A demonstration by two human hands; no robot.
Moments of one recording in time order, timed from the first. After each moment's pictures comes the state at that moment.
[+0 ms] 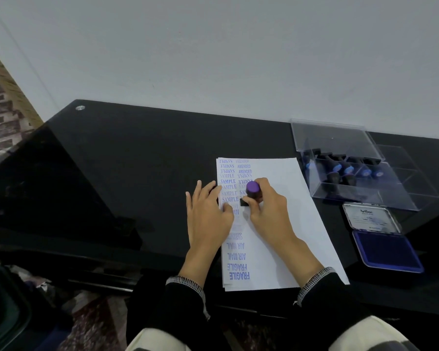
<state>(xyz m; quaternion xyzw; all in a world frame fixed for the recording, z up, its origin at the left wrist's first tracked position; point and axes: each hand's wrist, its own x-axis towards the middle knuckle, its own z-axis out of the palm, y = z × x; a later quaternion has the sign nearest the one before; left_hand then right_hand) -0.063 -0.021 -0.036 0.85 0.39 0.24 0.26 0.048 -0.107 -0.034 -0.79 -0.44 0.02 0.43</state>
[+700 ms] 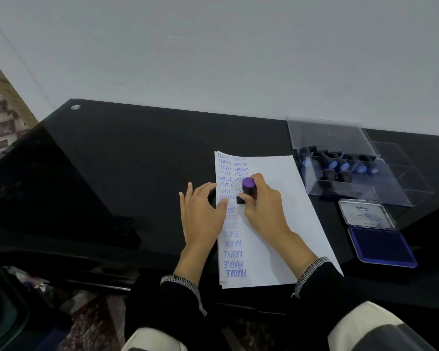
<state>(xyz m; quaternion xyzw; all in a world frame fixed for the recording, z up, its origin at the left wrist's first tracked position) -0.062 -0.015 -0.043 0.80 0.42 0.29 0.30 0.048 -0.102 -0.029 -0.80 -0.44 0.02 0.40</state>
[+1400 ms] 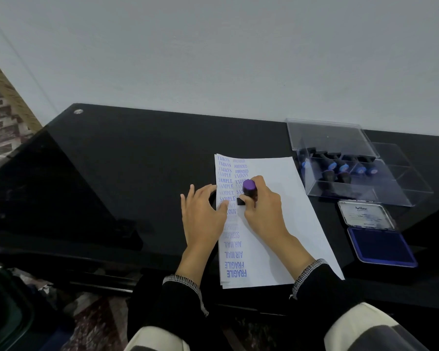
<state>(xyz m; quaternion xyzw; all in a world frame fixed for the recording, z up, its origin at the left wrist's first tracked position) -0.061 -0.016 -0.042 0.81 0.42 0.29 0.29 0.046 -0.102 -0.030 -0.80 -0.42 0.02 0.43</state>
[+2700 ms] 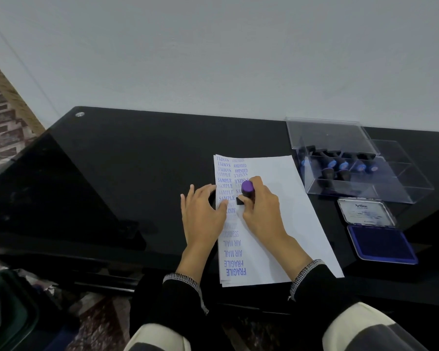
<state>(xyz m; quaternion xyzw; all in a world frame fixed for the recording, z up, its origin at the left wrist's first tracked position) -0.061 -0.016 -0.042 0.81 0.42 0.28 0.29 0.042 -0.104 -0.035 -0.80 -0.42 0.01 0.43</state>
